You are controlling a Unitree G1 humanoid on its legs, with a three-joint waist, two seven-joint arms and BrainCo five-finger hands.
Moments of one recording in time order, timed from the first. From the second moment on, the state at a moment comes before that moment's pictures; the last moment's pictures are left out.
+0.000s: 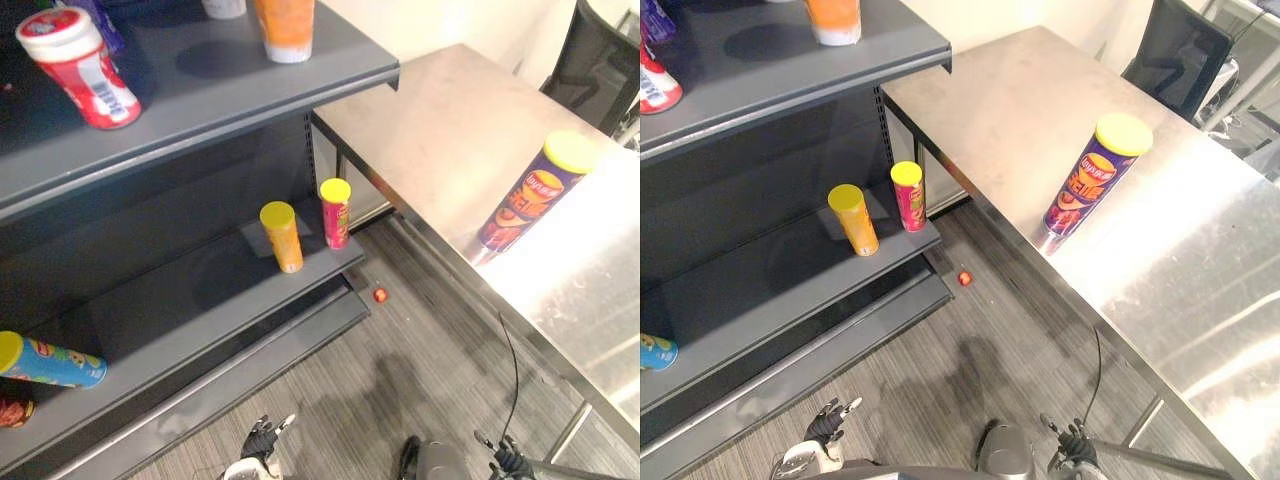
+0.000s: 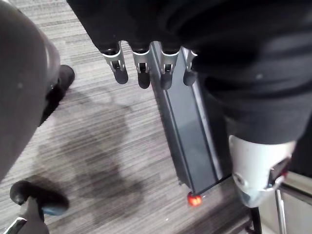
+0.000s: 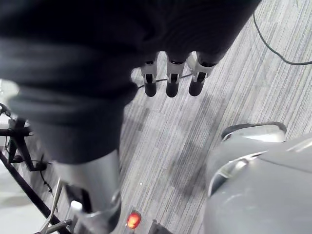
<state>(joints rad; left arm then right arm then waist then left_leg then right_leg) 0.04 0.08 0.23 1.08 -0.15 -0.16 -0.02 0.13 -0.06 -0.39 1.01 0.28 -0.15 0.05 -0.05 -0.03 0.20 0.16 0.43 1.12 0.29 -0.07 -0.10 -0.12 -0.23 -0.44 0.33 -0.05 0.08</state>
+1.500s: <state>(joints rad) 0.07 0.05 0.17 1.15 -0.13 -0.17 -0.03 0.13 -0.02 -0.66 1.18 0.35 -0.14 0.03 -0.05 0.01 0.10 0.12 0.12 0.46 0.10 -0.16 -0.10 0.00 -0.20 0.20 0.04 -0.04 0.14</state>
